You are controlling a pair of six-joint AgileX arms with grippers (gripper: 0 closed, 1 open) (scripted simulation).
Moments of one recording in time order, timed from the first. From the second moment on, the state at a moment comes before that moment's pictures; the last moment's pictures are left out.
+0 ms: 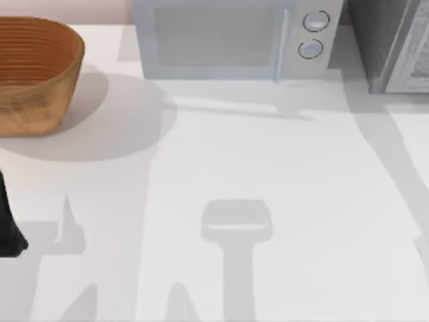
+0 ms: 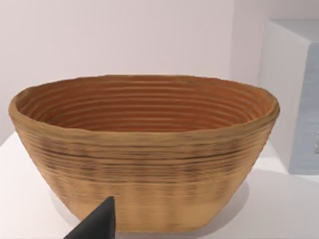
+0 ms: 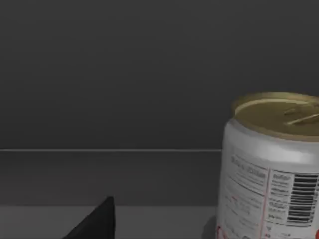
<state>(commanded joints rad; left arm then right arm) 0.00 0.00 0.00 0.00 0.00 0.00 0.23 1.51 1.77 -0.25 0.25 0.02</state>
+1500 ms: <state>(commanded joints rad) 0.00 0.00 0.00 0.00 0.00 0.00 0.20 1.60 1.85 -0.24 0.23 0.02</state>
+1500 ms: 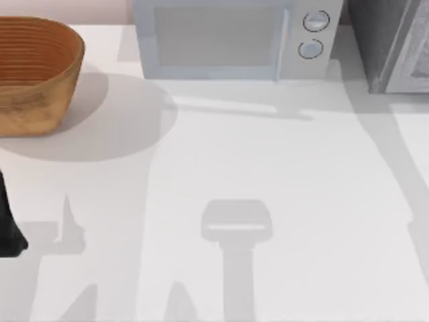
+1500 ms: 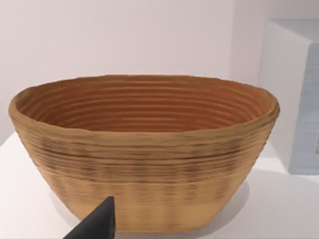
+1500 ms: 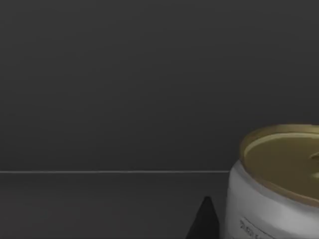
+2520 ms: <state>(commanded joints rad) 0.00 0.00 0.00 0.00 0.00 0.00 0.45 1.20 1.85 -0.64 0.47 0.01</state>
